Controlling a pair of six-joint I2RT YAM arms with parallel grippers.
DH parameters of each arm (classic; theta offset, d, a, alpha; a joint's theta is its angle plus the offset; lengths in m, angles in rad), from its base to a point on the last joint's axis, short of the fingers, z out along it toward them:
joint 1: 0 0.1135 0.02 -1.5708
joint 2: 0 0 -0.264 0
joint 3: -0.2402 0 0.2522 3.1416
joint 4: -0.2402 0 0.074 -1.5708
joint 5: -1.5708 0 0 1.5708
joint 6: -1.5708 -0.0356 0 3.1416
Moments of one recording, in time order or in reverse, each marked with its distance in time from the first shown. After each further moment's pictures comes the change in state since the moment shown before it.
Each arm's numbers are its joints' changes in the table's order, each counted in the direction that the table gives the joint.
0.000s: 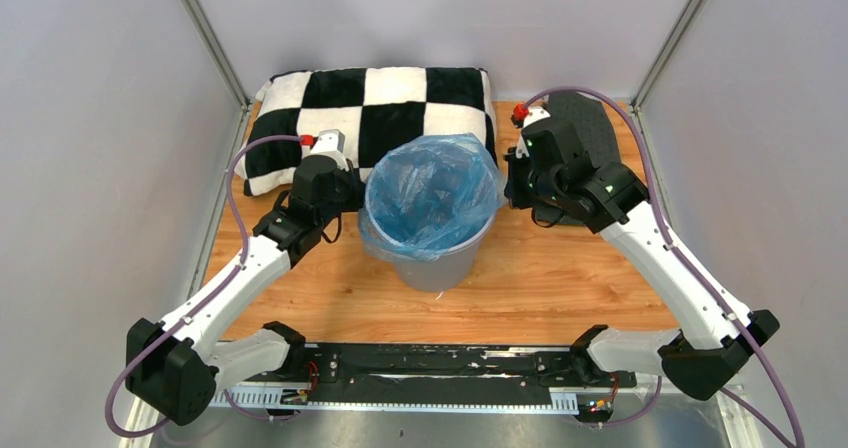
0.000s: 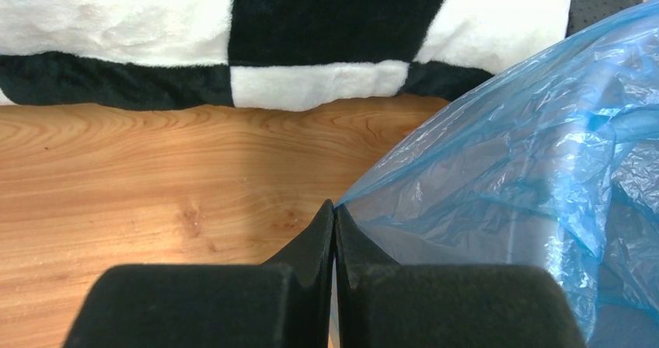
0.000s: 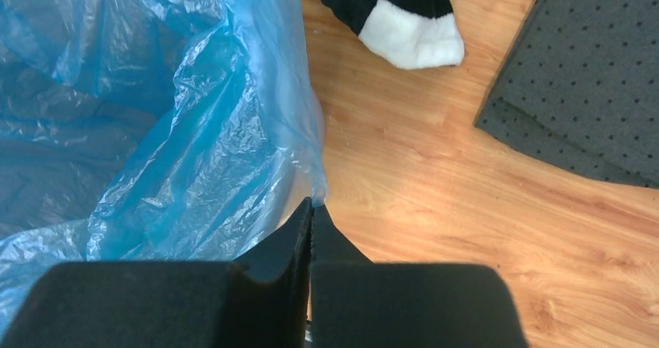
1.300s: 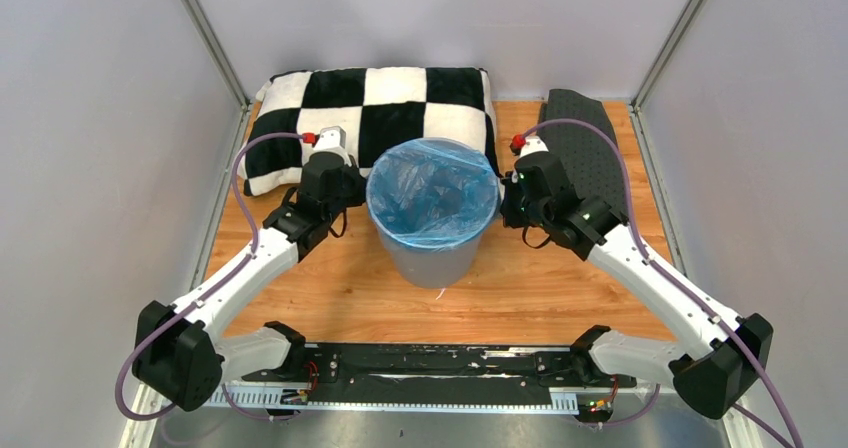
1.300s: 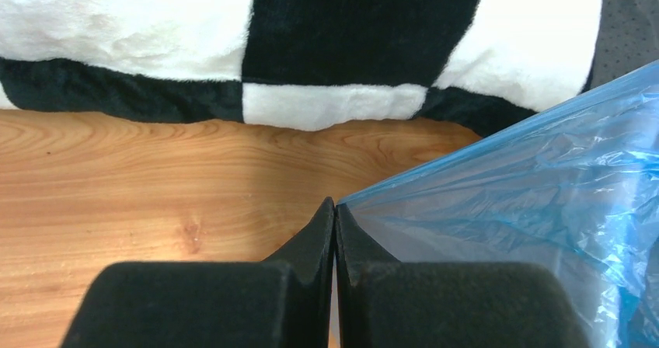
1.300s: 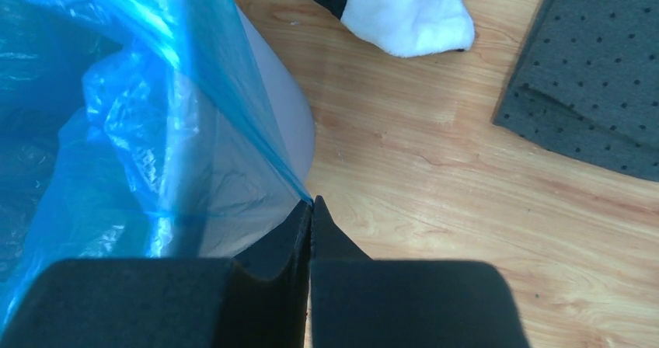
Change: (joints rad) left arm 0.001 0.074 0.002 0.071 0.070 0.026; right arm -0.011 -0.094 0.380 0.289 -0.042 -0.040
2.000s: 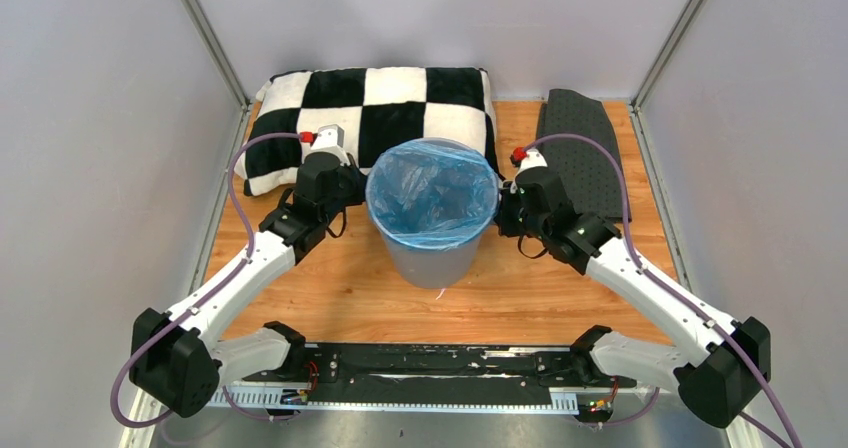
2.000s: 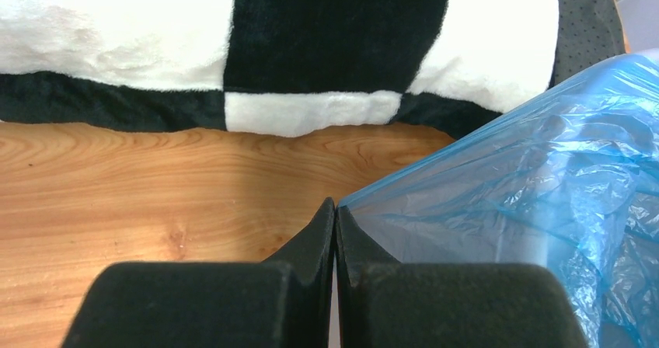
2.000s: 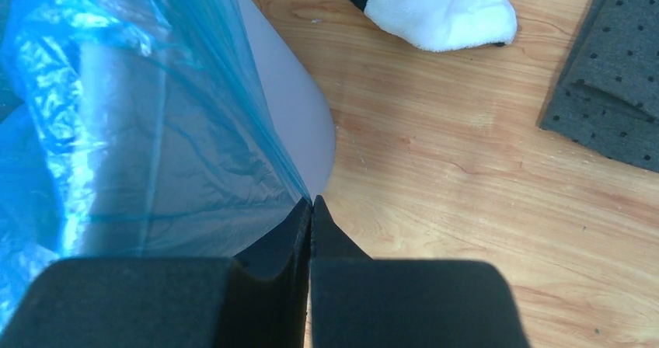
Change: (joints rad) left arm -0.001 -0.031 0.000 0.018 -0.037 0.013; right arm 0.000 -0.057 0.191 0.193 0.050 -0.046
